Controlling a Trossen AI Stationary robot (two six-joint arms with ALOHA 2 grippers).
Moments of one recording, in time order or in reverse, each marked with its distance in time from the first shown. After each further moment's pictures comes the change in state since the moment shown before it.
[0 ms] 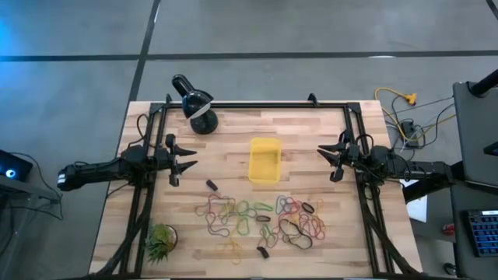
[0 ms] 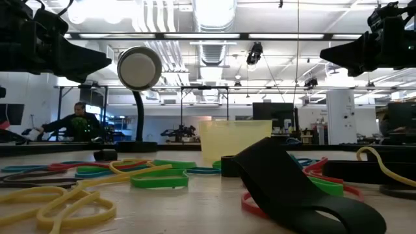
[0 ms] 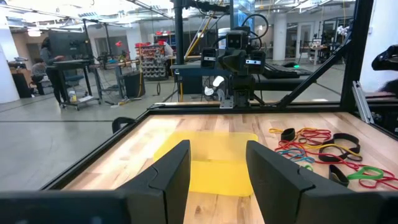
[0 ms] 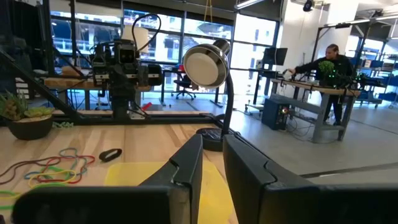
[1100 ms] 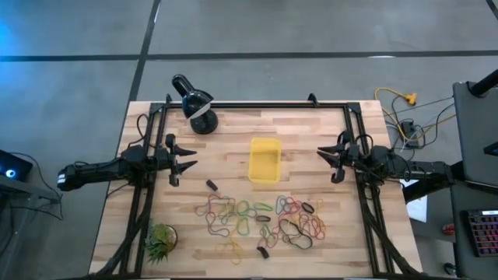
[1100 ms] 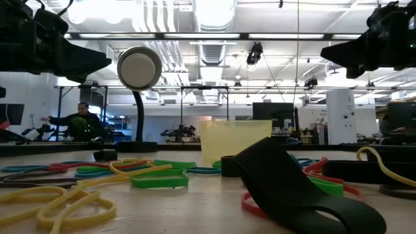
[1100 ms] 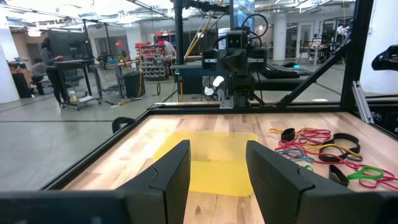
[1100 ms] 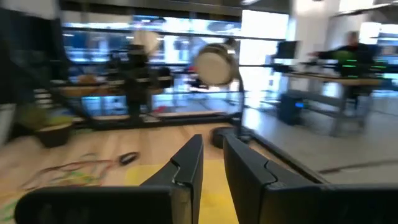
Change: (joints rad) left arm 0.000 0.000 0.000 0.000 0.000 0.000; right arm 0.000 0.003 0.000 -0.004 -0.079 0.078
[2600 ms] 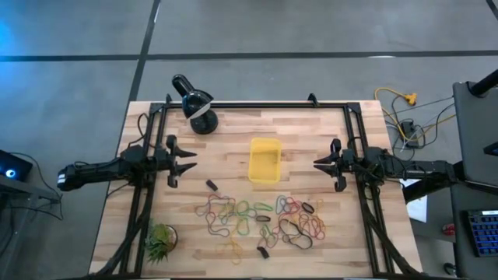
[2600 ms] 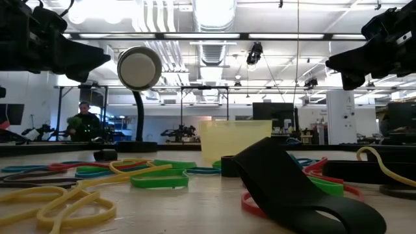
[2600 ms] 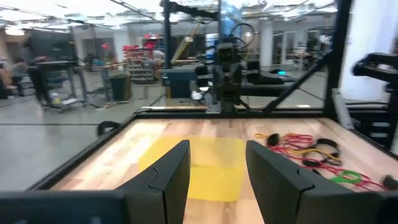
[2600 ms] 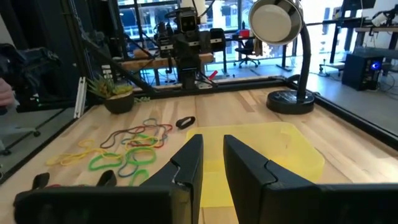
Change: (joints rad) left arm 0.000 0.001 0.000 0.011 0.078 -0.031; right arm 0.000 0.041 0.000 -0.093 -0.186 0.134
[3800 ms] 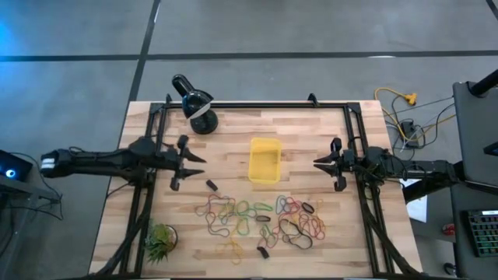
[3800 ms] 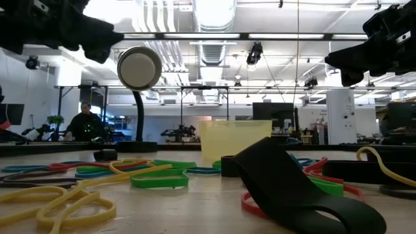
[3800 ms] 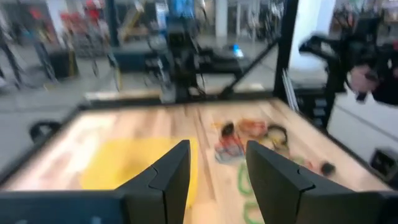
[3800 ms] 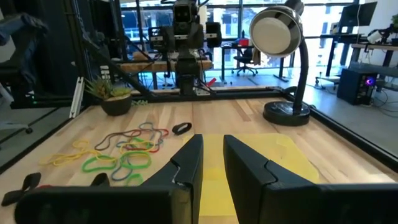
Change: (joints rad) left arm -0.051 0.515 0.257 0.097 0.139 0.004; right arm 0.000 0.013 0.000 0.039 0.002 -0.059
